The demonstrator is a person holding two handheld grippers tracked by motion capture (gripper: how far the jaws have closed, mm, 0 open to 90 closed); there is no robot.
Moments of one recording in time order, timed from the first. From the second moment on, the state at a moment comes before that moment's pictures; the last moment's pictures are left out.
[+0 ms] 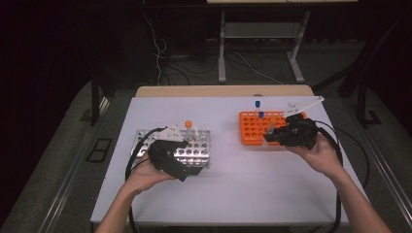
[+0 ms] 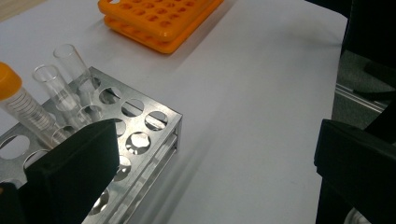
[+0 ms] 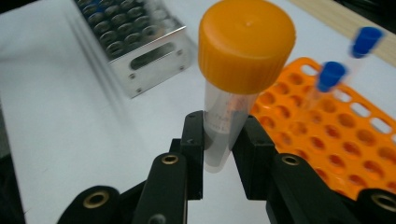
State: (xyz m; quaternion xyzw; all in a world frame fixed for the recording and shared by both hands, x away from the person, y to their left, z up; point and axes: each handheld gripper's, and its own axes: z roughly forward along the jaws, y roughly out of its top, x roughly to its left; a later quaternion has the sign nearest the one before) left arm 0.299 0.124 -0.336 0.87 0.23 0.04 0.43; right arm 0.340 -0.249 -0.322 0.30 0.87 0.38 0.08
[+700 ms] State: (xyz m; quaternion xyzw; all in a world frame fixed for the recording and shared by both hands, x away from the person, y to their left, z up) left arm 0.304 0.087 -0.307 0.90 0.17 0.02 0.40; right arm 0.305 -0.189 -0.336 0.21 0.91 0.35 0.04
